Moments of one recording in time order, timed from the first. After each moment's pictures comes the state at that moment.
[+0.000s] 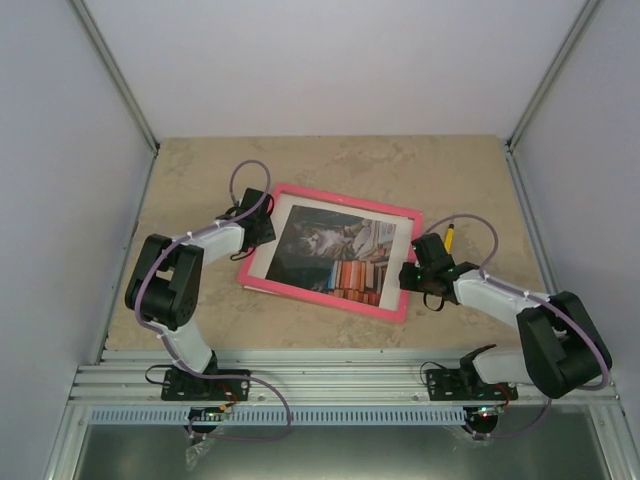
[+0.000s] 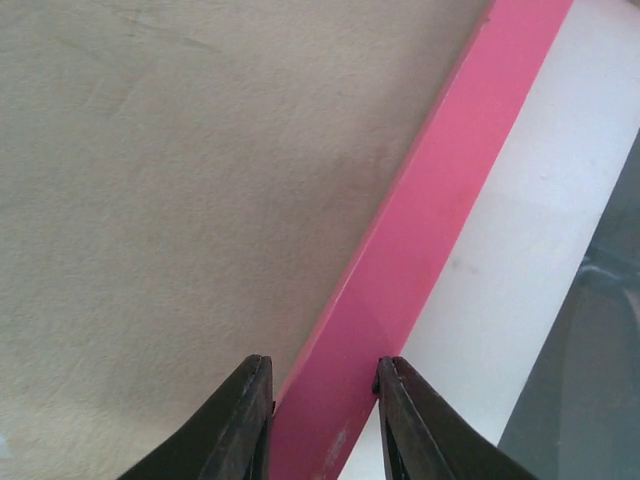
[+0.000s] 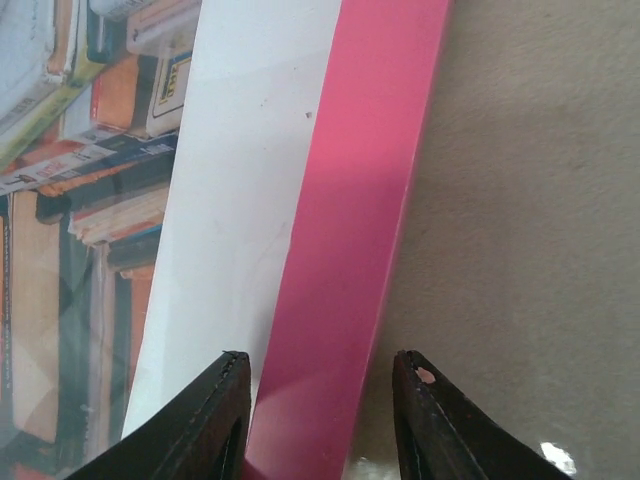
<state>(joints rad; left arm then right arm) -0.32 1.74 0.96 -0.25 -0.22 -0.53 0.45 1.34 0.54 -0.25 0.03 0.53</state>
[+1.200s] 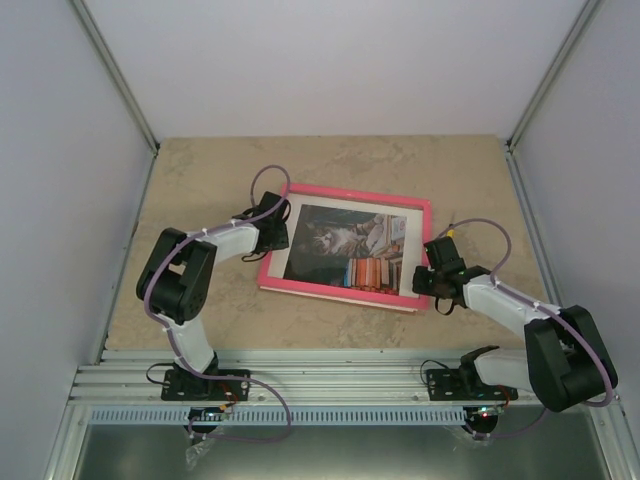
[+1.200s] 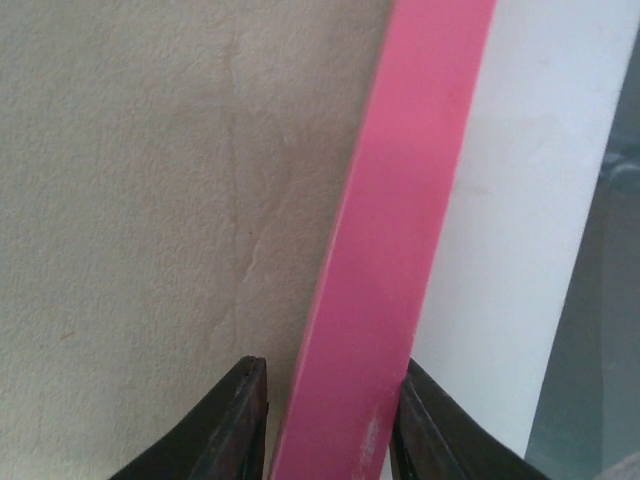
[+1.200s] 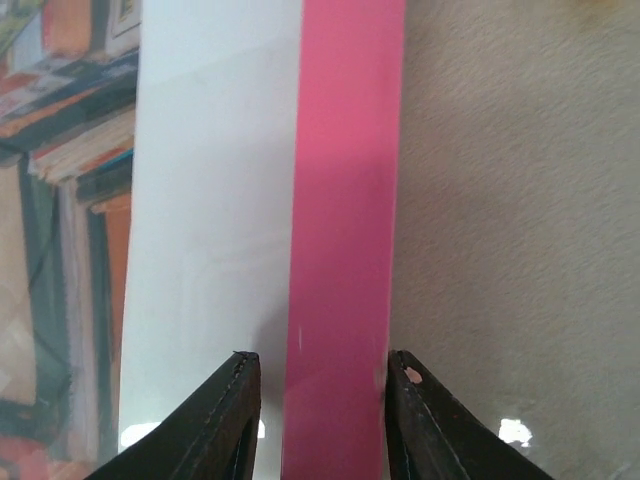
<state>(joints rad) -0.41 1.80 1.00 -0.29 -0.20 -0.51 0.37 1.26 0.49 -0.33 0.06 0.48</state>
